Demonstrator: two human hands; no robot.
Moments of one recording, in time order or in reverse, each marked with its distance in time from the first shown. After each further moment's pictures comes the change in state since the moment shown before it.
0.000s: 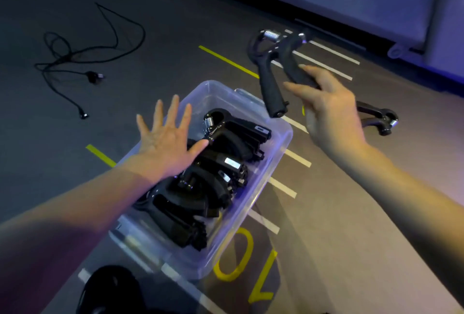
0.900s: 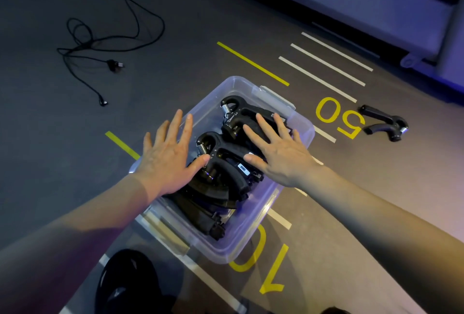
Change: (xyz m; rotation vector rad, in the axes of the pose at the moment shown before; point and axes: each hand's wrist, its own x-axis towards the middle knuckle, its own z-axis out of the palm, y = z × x) left_hand -0.039 -0.048 0.039 -0.121 0.061 0.040; right_hand -0.031 -0.071 0.062 -0.166 -0.960 0.072
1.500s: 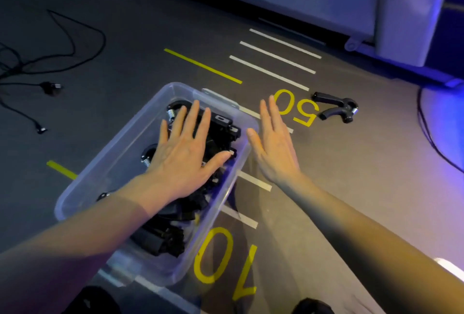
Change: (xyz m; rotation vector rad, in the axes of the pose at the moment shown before) left_hand 0.022 0.119 -0.028 -0.044 0.078 0.283; right_hand -0.022 0.066 0.029 0.531 0.623 0.243
